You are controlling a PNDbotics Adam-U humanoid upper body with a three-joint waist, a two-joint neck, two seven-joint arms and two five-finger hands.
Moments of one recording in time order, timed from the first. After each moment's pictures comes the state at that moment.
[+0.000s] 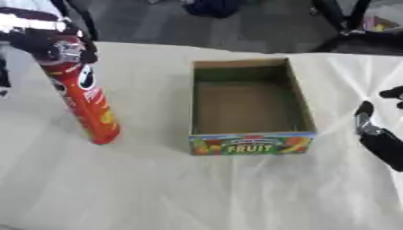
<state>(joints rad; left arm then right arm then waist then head) -1.15 0.72 -0.29 -0.97 -0.38 -0.20 -0.90 -0.17 -0.53 0.11 -1.98 0.80 0.49 -0.16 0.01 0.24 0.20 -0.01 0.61</state>
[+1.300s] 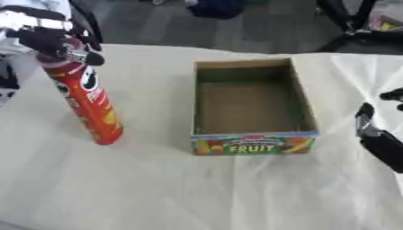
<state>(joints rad) -1.18 0.69 -0.29 -0.96 -0.45 -0.20 -0.90 -0.16 -0.53 0.11 -1.98 0.80 0.49 -0.16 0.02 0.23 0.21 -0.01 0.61</state>
